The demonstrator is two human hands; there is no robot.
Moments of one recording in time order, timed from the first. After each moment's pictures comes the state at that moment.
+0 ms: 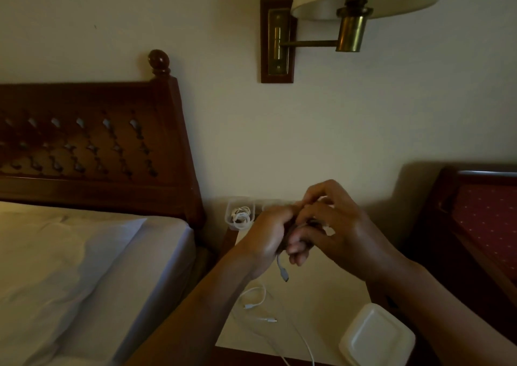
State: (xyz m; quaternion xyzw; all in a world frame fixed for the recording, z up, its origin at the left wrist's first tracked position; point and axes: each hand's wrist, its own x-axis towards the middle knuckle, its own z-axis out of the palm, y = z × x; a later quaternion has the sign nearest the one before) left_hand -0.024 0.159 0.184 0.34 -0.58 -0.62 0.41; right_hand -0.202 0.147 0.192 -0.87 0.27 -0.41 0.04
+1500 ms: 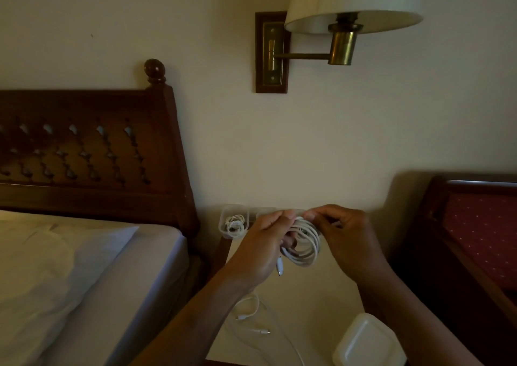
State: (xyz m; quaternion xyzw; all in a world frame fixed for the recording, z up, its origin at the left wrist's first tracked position) left_hand -0.029 0.157 0.179 0.39 -0.57 -0.50 0.52; right_hand -0.200 0.137 0.177 -0.67 0.44 -0.51 0.31
